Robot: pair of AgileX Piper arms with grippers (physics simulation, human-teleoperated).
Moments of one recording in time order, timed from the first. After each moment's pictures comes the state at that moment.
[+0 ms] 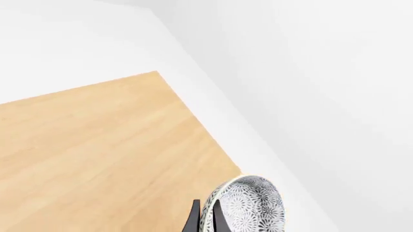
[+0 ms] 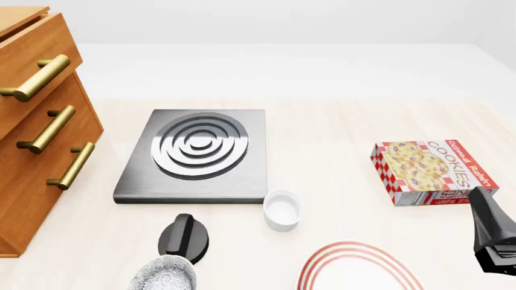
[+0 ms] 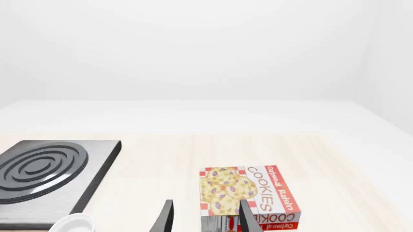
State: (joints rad) left arm 0.44 1.22 -1.23 0.28 -0.71; right arm 0.00 0.00 0.00 0.00 0.00
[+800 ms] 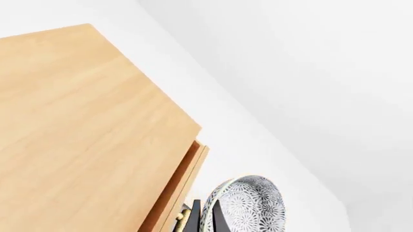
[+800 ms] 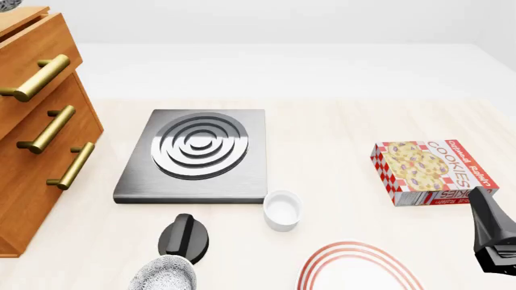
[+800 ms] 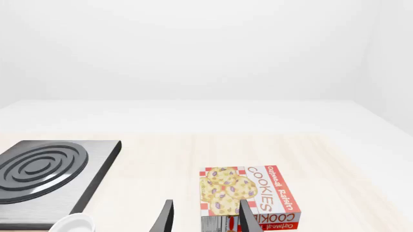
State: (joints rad) left arm 0.24 1.19 -1.19 0.28 -0.70; right arm 0.00 0.00 0.00 0.00 0.00
